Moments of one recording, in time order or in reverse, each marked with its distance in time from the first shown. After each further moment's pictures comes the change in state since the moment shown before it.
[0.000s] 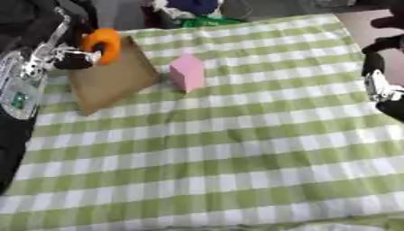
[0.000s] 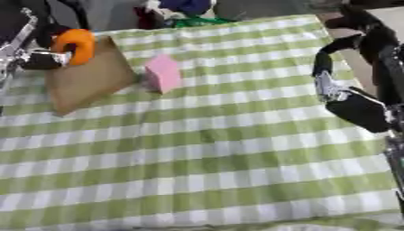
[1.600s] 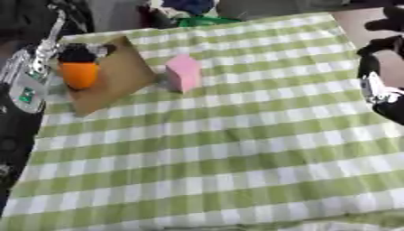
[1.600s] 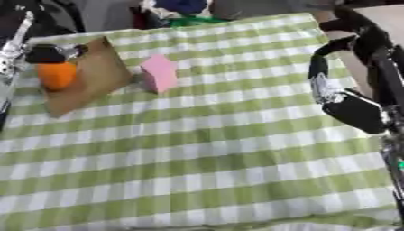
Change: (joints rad) left arm -0.136 -0.049 -0.081 0.017 0.030 -0.077 -0.051; right arm 0.000 0.001 0.007 0.001 -0.005 -0.012 0.017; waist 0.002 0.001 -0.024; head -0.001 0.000
